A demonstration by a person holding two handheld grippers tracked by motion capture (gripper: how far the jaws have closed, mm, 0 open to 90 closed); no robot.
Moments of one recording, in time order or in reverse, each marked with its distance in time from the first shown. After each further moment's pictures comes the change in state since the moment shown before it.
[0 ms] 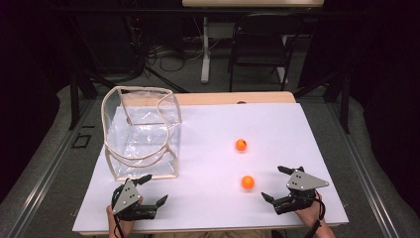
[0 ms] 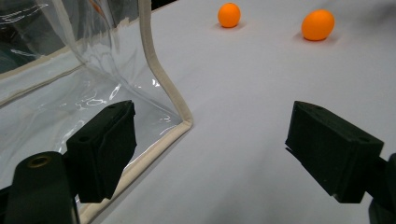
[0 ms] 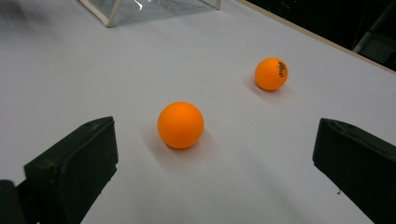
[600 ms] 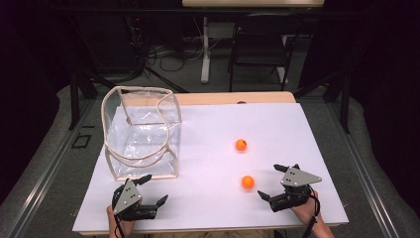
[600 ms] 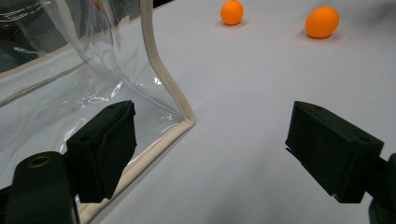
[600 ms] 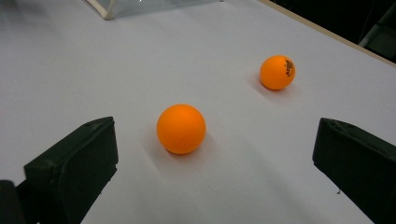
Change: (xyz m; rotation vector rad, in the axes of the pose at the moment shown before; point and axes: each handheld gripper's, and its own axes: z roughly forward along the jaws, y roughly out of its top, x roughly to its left) left arm -0.002 0.001 0.001 0.012 0.017 0.001; right arm 0.000 0.008 0.013 0.046 0.011 -0.010
